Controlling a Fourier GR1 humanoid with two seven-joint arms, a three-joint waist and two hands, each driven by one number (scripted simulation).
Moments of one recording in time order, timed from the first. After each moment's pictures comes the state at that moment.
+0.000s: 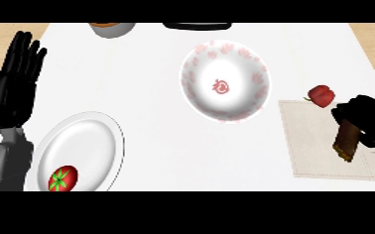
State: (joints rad) left arm -0.27 0.32 0.21 -1.52 0.16 0.02 0.01; right arm -0.33 -0.62 0.00 -0.90 1.45 -0.03 -0.60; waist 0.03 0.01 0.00
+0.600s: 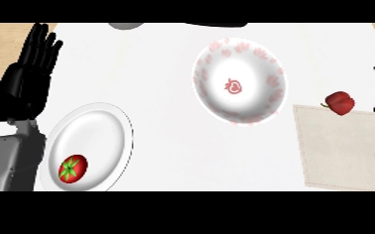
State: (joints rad) left arm -0.32 0.29 0.16 -1.51 0.16 0.00 0.00; right arm -0.70 -0.77 -0.25 -0.55 1.21 0.08 -0.86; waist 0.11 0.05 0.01
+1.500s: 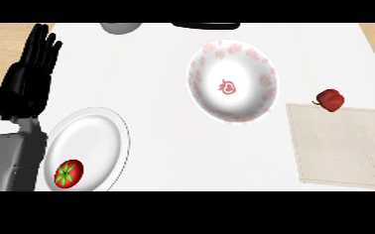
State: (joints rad) left arm -0.33 0.29 0.17 -1.48 0.13 0.03 0.00; right arm -1.09 -0.85 -0.37 -0.31 0.98 0.25 -1.02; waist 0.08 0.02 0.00
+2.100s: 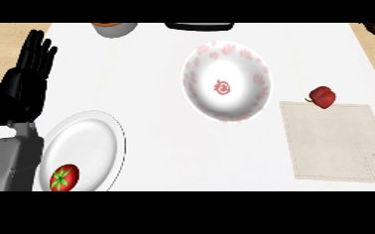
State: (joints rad) left arm -0.30 0.30 0.19 -1.47 0.13 0.03 -0.01; right arm -1.29 -0.70 -0.27 -0.24 0.95 0.39 -0.92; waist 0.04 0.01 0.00
